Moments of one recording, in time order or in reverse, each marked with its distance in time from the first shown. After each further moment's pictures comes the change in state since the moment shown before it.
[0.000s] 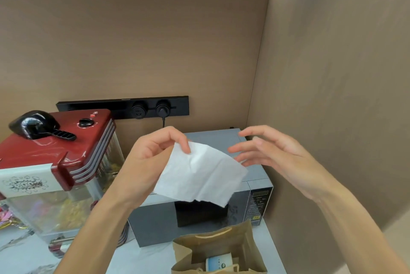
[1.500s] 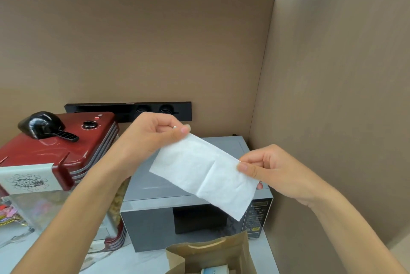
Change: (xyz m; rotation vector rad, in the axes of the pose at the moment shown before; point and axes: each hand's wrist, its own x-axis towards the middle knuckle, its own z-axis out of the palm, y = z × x) left_hand 0.047 0.013 -0.013 0.343 0.050 -0.098; right_hand 0.013 0.009 -0.013 -0.176 -0.223 0.098
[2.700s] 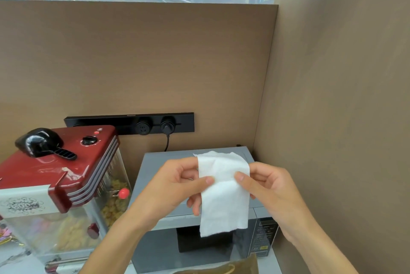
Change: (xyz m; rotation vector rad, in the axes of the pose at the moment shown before) left_hand -0.007 -0.028 0.038 -0.149 -0.187 -0.067; right_hand 0.018 0.009 0.034 0.339 0.382 -0.085
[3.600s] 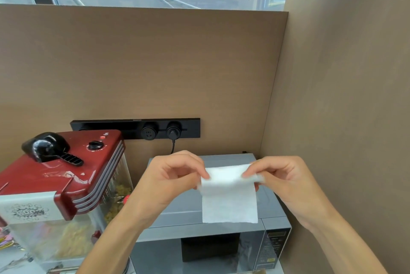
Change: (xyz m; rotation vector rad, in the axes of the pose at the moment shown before) left_hand 0.003 0.006 -0.027 -0.106 0.123 0.264; right_hand 0.030 -0.023 -0.007 -0.161 -0.031 -0.165
